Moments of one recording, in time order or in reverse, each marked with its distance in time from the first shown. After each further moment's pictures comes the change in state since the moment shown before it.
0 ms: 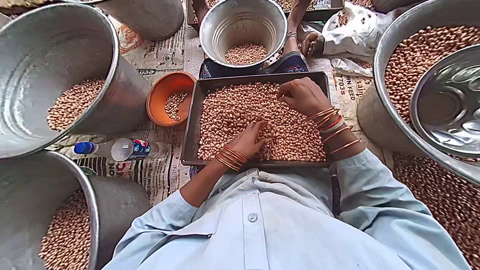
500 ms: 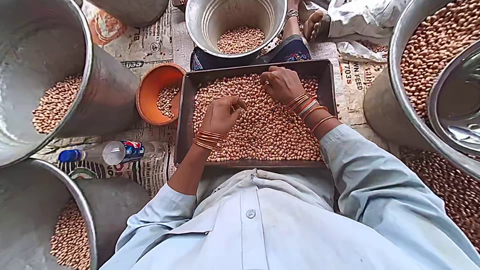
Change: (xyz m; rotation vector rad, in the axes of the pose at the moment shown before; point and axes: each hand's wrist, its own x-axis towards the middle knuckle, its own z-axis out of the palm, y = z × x) left_hand 0.028 -0.035 -0.052 0.042 0.388 0.078; right_hand 0.066 0.022 0.058 -0.101 0.065 -0.117
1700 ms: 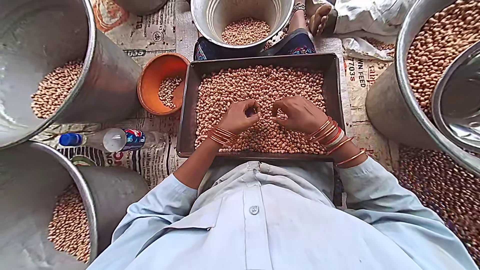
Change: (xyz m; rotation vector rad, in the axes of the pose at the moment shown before) left_hand -0.014 0.002 0.030 -0.361 -0.206 0.034; right_hand -0.094 -0.035 -0.016 0.207 -0.203 -0.070
